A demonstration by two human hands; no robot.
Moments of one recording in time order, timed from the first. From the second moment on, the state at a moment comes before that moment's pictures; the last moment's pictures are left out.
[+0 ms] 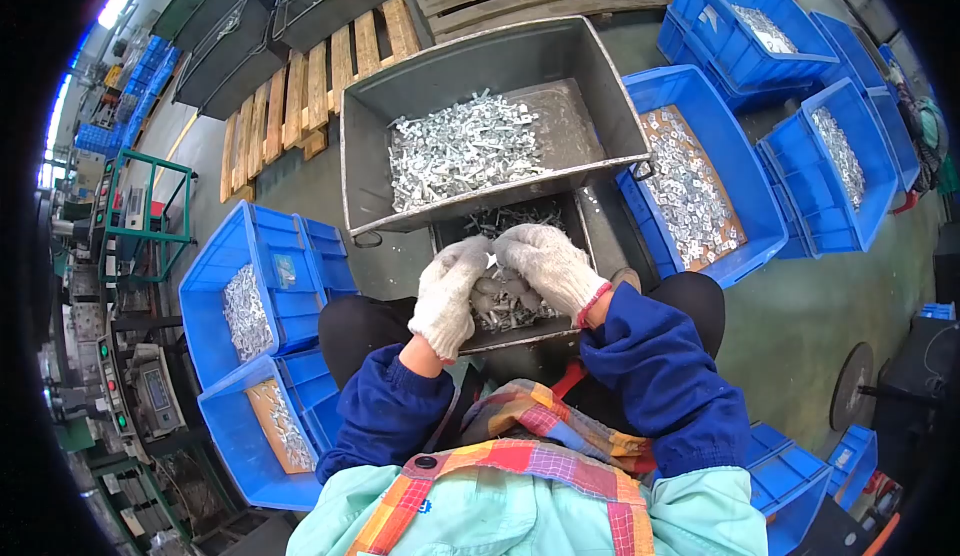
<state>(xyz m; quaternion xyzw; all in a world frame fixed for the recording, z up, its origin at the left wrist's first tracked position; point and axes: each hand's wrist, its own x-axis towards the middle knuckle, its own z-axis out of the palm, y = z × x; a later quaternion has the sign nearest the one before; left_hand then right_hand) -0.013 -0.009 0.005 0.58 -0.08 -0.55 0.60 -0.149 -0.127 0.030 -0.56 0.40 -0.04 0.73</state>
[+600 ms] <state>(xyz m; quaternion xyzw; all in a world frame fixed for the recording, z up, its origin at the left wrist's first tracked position) -0.007 -0.005 -0.001 0.58 -0.05 -0.61 0.54 -0.149 -0.127 0.021 -0.60 0.41 -0.08 0.68</state>
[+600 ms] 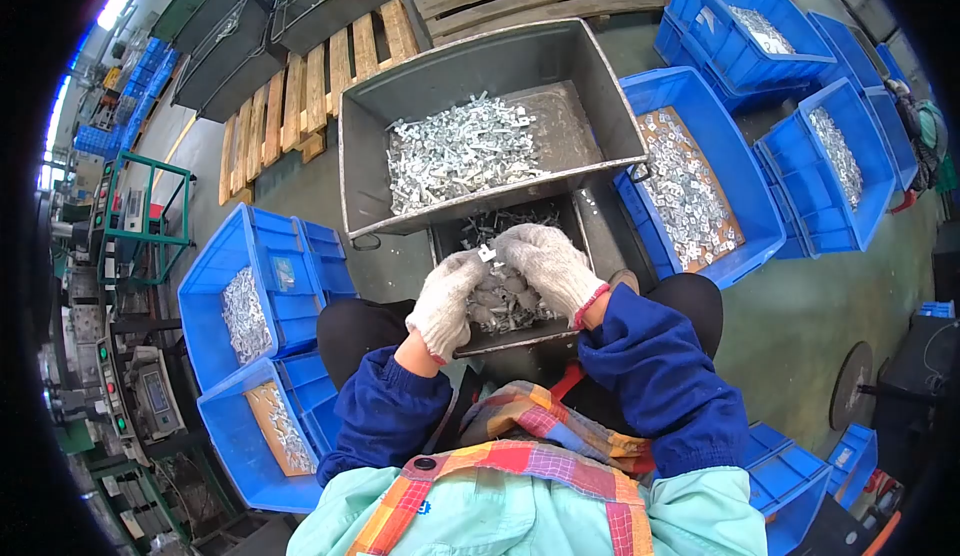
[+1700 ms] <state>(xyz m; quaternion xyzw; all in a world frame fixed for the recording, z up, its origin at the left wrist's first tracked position) -0.005 -0.017 -0.021 0.27 0.07 -0.56 0.78 -0.139 -0.110 0.008 -0.70 0.30 -0.10 0.64</state>
